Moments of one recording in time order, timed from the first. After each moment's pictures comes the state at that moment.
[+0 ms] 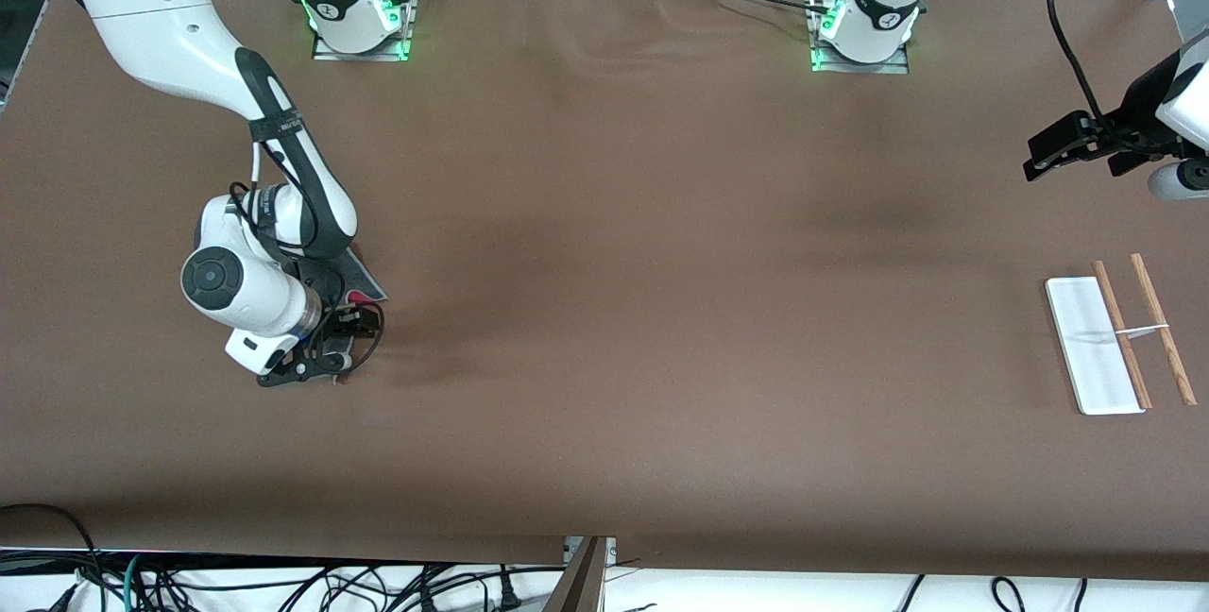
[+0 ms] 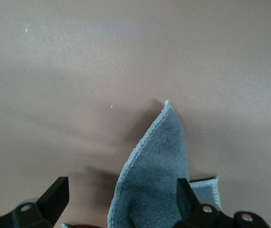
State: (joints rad) left arm 0.09 0.06 -0.12 -1.49 -0.01 1.50 -0.14; right arm 0.08 0.67 0.07 -1.70 -0.08 2.36 -0.06
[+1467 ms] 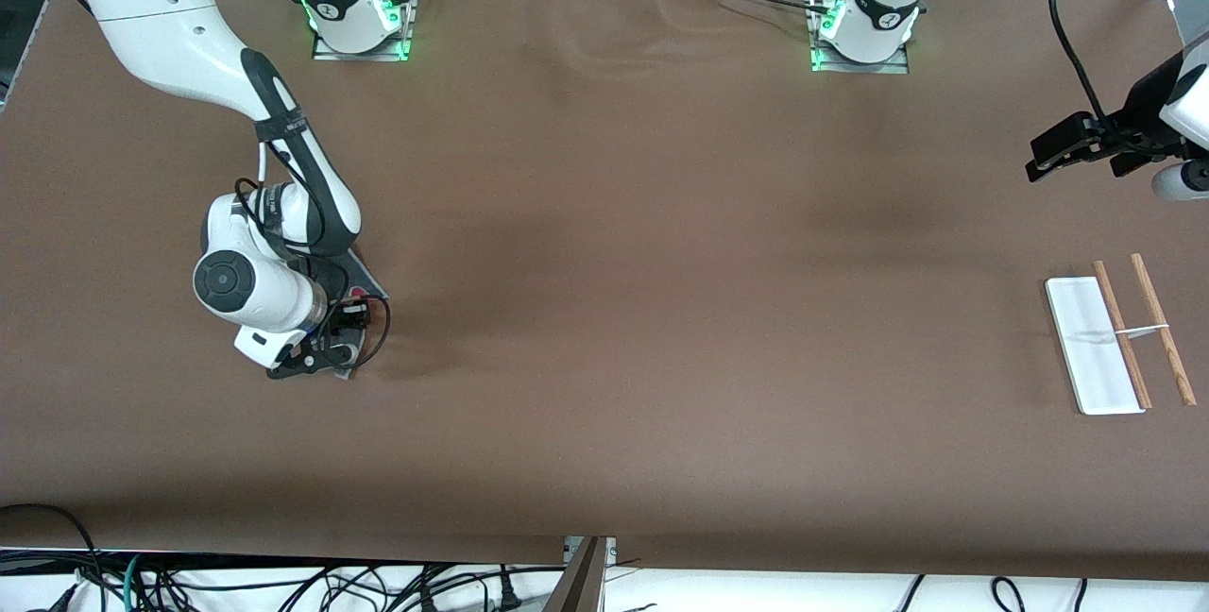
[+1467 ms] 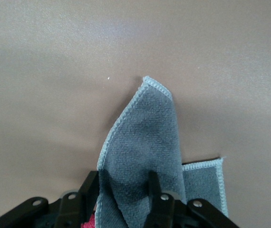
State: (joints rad) left arm 0.09 0.06 -0.11 -1.49 -0.01 1.50 -0.14; right arm 0.08 0.66 0.06 -1.72 -0.09 2.31 -0.06
